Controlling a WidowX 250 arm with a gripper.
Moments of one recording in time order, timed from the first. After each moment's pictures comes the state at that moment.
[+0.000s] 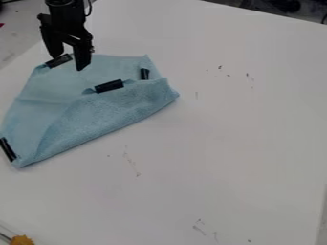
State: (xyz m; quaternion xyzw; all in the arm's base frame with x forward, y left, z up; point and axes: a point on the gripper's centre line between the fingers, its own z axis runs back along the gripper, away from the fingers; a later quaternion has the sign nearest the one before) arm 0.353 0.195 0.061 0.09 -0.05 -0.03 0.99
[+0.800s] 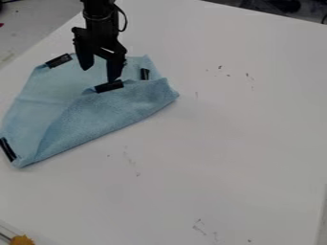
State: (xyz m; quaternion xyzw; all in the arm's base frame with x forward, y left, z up) arm 0.370 0.143 0.039 0.08 -0.04 -0.04 1.00
